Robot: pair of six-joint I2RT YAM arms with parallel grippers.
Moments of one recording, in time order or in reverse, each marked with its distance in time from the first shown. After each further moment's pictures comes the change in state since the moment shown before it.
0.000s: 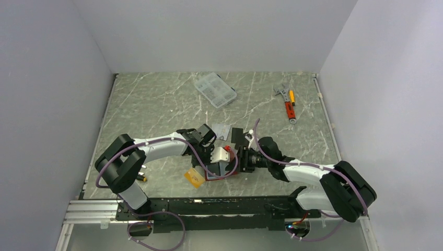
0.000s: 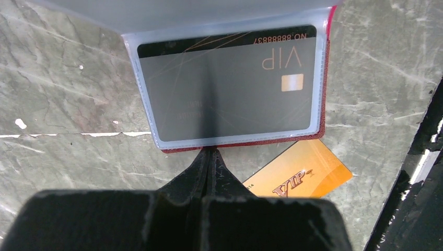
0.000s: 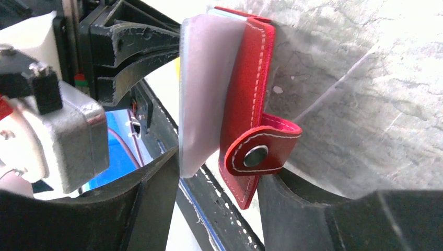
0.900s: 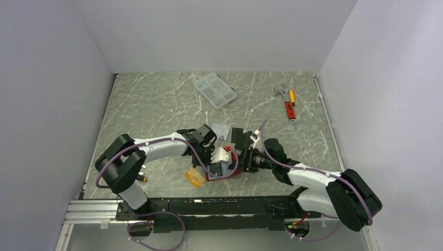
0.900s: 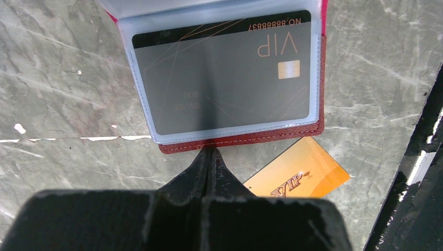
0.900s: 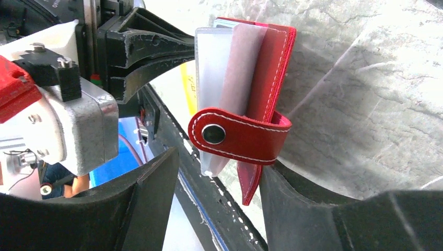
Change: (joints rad) left arm -0.005 0.001 0.000 0.003 0.008 0.003; right arm -0.043 -0.100 -0.060 0.008 -0.003 0.026
